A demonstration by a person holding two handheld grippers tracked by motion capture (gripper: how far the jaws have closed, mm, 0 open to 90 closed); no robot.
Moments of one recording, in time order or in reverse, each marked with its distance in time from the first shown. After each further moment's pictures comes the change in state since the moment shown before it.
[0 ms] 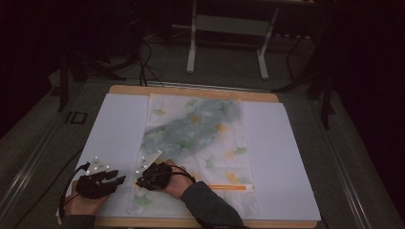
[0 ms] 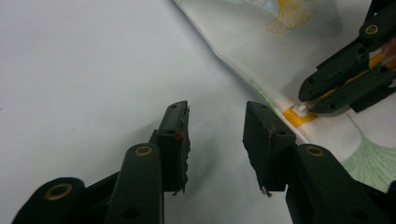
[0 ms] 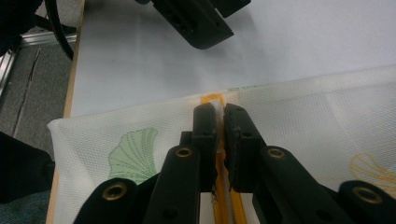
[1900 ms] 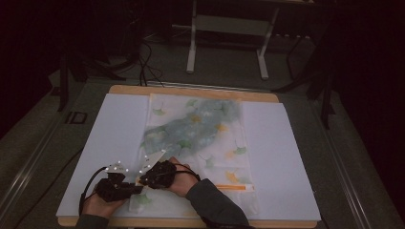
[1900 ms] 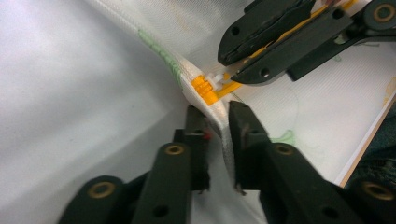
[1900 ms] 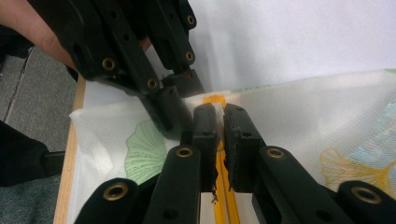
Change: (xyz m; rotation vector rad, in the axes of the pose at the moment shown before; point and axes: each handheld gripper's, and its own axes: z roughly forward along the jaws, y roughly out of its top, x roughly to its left) left arm -0.029 0.010 0.029 0.130 -0.290 -0.043; right arm 0.003 0.002 -0.021 -0.007 -0.022 -0.053
